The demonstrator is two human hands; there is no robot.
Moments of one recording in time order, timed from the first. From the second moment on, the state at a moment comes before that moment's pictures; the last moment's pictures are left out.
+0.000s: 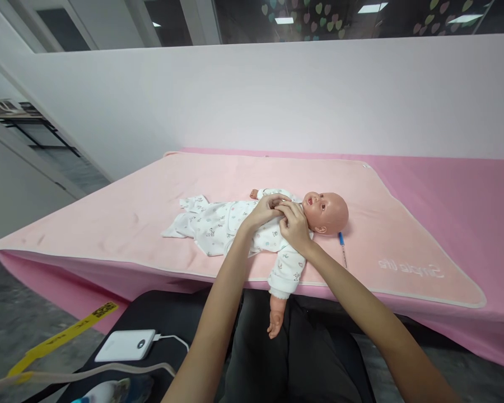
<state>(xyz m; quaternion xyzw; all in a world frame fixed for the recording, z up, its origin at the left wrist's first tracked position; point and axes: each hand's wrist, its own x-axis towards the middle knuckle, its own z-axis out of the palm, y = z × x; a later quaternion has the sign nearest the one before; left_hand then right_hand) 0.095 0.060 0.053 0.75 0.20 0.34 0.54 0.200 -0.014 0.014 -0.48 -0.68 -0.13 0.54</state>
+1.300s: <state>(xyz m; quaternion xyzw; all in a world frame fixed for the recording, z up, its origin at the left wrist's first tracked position) 0.095 0.061 0.051 0.73 0.21 0.34 0.56 0.200 -0.016 0.012 -0.47 -0.67 -0.13 0.56</state>
